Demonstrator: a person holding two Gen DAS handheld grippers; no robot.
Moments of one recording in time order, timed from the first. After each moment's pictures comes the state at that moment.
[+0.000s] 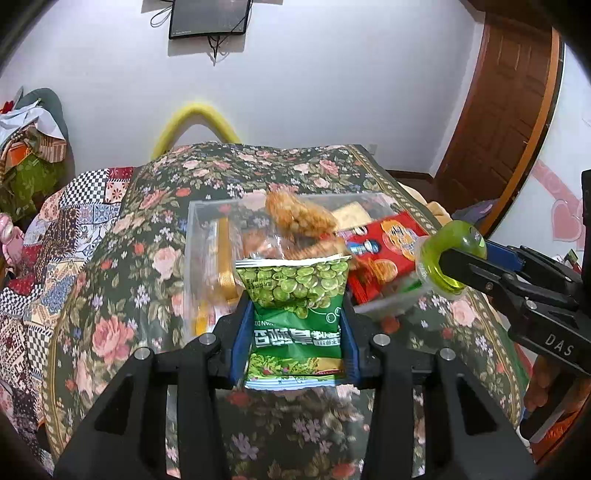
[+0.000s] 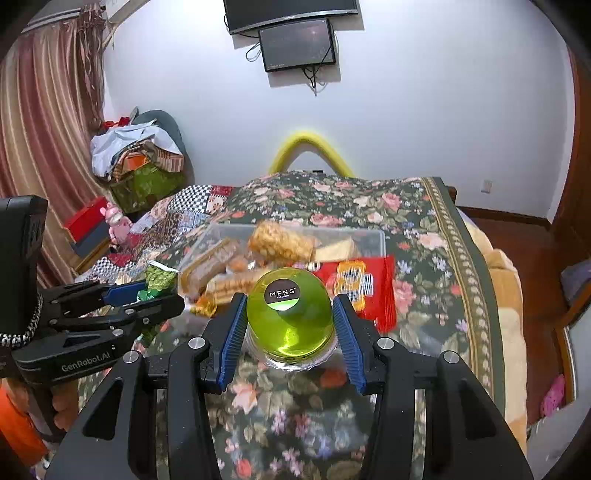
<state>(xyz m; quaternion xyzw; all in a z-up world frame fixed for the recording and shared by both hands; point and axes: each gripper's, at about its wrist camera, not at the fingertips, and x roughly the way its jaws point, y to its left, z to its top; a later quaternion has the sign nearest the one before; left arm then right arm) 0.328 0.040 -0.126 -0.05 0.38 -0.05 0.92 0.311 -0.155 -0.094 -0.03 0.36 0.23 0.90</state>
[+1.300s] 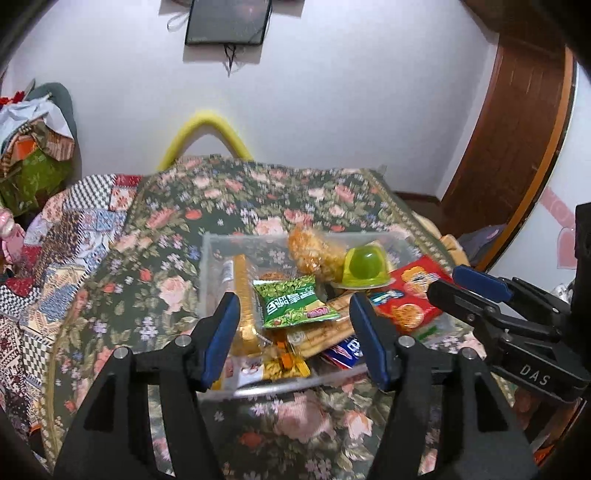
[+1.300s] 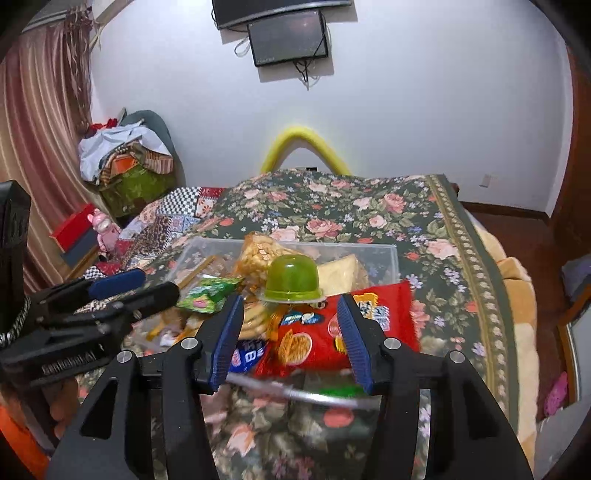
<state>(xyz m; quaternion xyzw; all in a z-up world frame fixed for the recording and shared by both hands) 0.347 0.062 -0.111 -0.08 0.34 -0.04 0.93 0.326 -0.143 -0.090 -0.03 0.37 0.22 0.90</state>
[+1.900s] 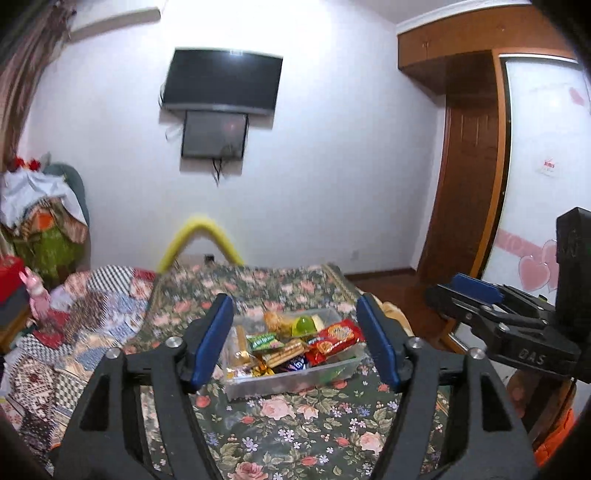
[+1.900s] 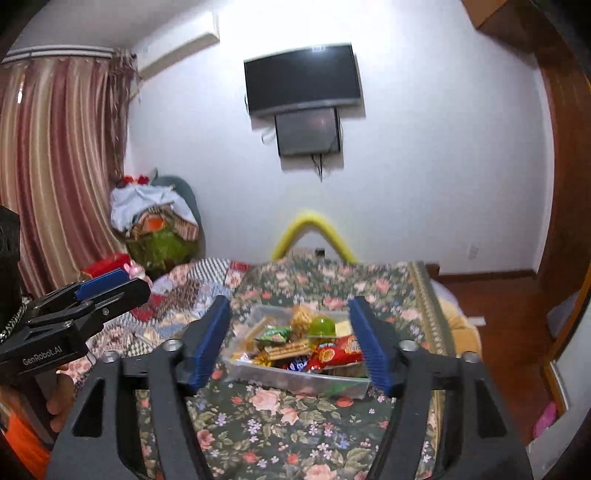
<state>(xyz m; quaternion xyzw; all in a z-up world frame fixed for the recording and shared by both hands) 0.155 0.041 0.021 -0.05 0.15 -0.05 0.99 0.175 -0.163 0.030 -0.01 0.20 0.24 0.95</state>
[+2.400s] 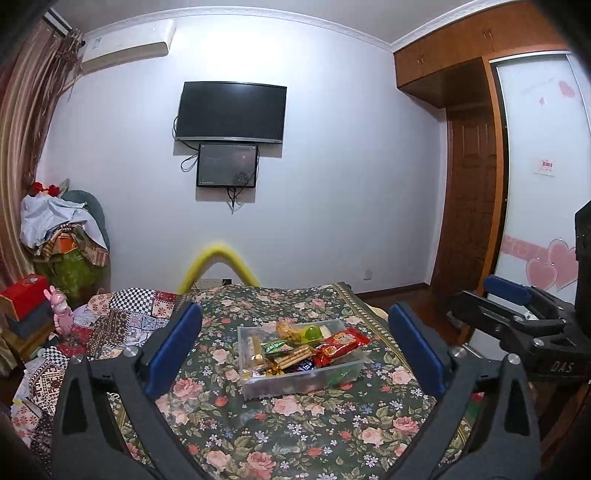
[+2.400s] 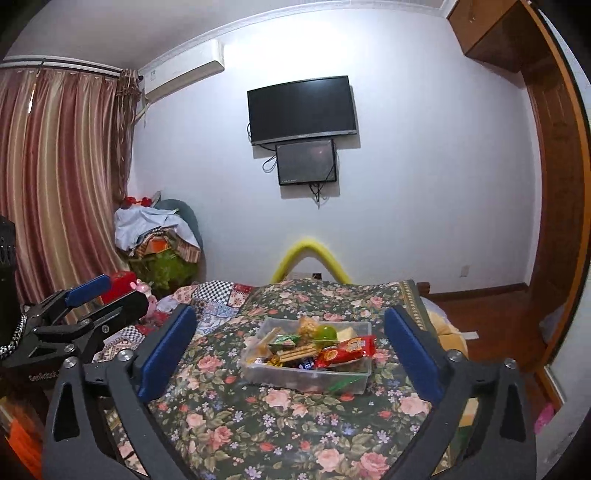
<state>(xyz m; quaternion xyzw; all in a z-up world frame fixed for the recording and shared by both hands) 0.096 0.027 0.027 -0.03 0.11 -0.02 0.99 0.128 -0.164 0.034 -0.01 0.16 0.22 0.96</state>
